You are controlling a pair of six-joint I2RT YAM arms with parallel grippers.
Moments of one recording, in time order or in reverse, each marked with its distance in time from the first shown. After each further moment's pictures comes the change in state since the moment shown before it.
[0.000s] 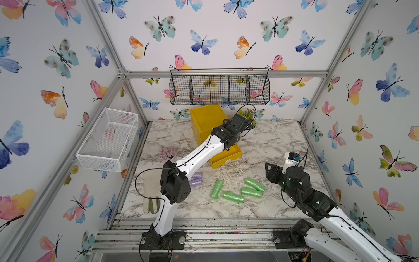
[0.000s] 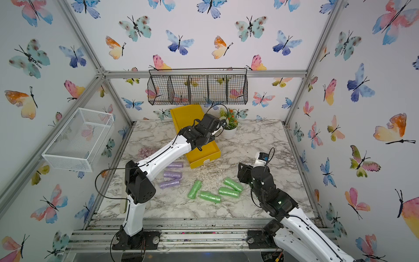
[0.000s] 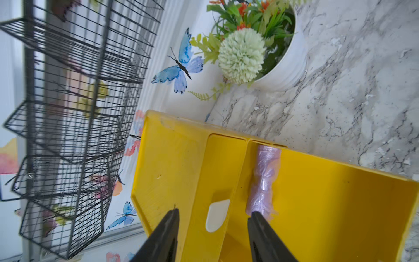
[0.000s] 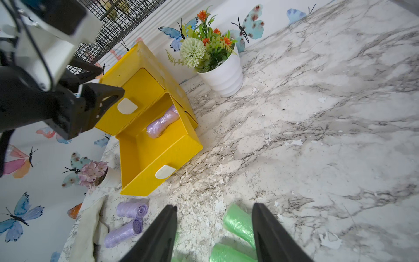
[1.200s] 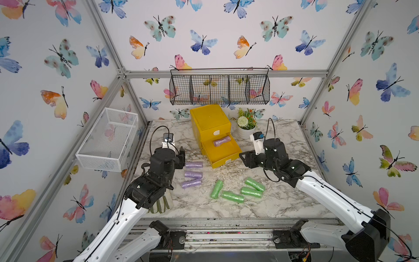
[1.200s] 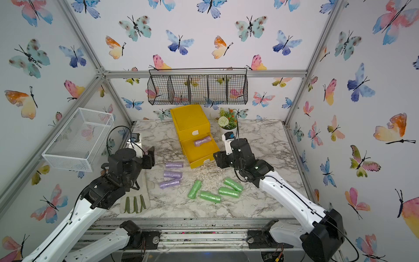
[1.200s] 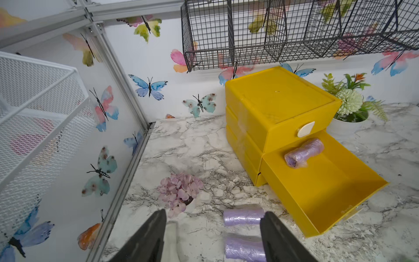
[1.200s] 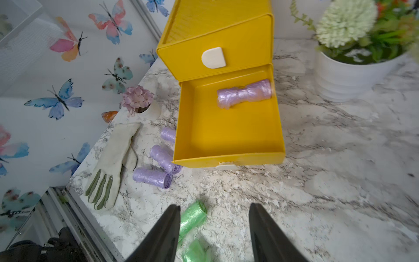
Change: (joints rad) left arm 0.286 -1.176 -1.053 0.196 0.129 -0.727; right arm 0.043 0.592 0.449 0.037 -0.459 -0.455
